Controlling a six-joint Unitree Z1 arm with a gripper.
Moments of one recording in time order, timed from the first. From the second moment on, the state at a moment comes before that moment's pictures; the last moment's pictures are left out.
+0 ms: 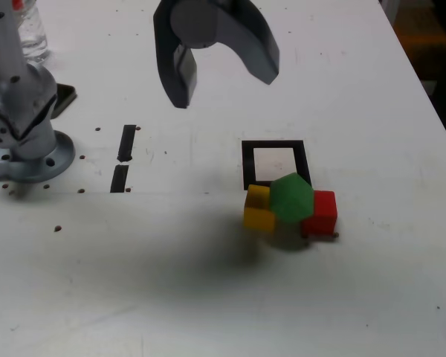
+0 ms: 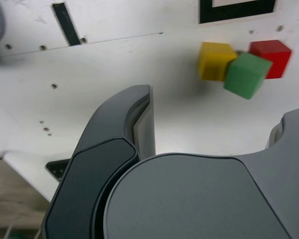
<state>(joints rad) -0.25 1.70 -1.63 1.48 -0.17 -0.10</state>
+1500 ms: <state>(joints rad) -0.34 1.90 -1.56 1.28 -0.13 -0.10</state>
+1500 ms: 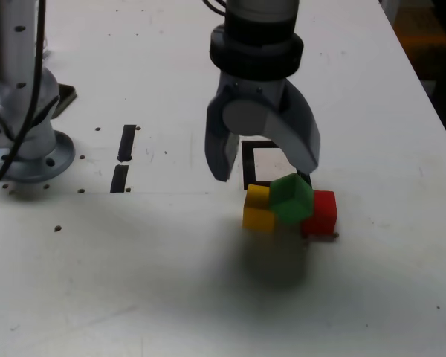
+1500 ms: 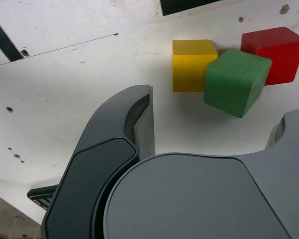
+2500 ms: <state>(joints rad) -0.34 1.99 -1.56 1.19 -0.14 -0.06</state>
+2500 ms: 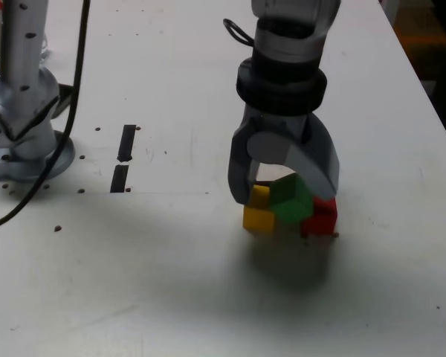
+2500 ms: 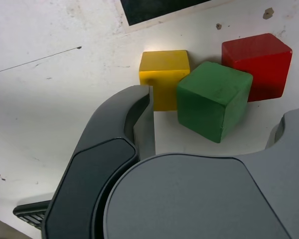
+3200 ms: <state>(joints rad) -0.34 2.01 -1.53 1.14 -0.14 -0.06</state>
